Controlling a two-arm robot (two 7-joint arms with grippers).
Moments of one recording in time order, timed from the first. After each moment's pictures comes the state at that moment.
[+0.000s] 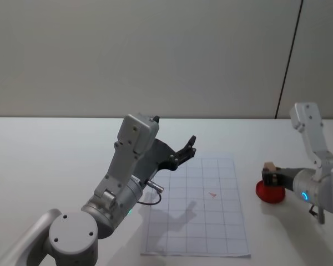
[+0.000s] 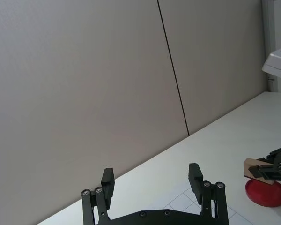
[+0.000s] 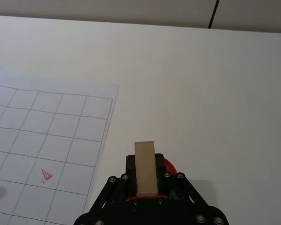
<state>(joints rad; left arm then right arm) -0.24 0.38 0.45 -1.63 -0.20 0.01 -0.01 0.39 0.02 -0.19 -1.40 0.10 0.83 0.07</state>
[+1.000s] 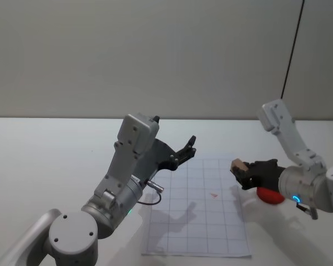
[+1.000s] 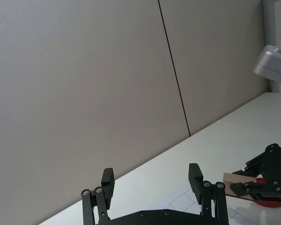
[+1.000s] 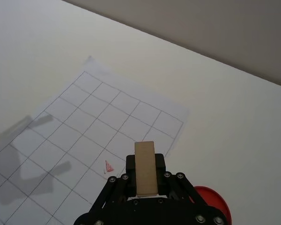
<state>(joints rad) -0.24 0.38 0.45 -1.63 -0.20 0.01 -0.01 0.41 0.08 -0.26 -1.39 -0.11 0.67 0.49</state>
